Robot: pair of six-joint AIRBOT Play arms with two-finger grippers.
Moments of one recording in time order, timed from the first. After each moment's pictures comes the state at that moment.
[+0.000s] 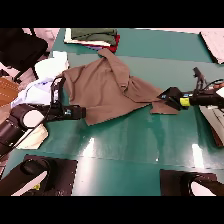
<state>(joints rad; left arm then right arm) -0.38 -0.72 0.66 1.33 -0.86 -1.90 0.03 -1.21 0.96 -0.81 1.01 1.56</state>
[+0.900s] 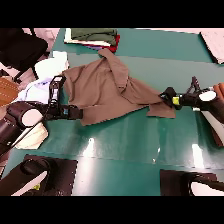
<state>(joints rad) -0.38 -0.72 0.69 1.41 -0.93 -1.87 0.04 -1.42 0.95 -0.75 0.66 1.61</state>
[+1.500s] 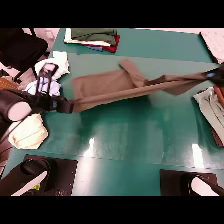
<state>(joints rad) -0.38 -0.72 0.92 1.68 -1.16 -1.81 -0.39 -1.09 1.25 -0.76 1.15 1.56</state>
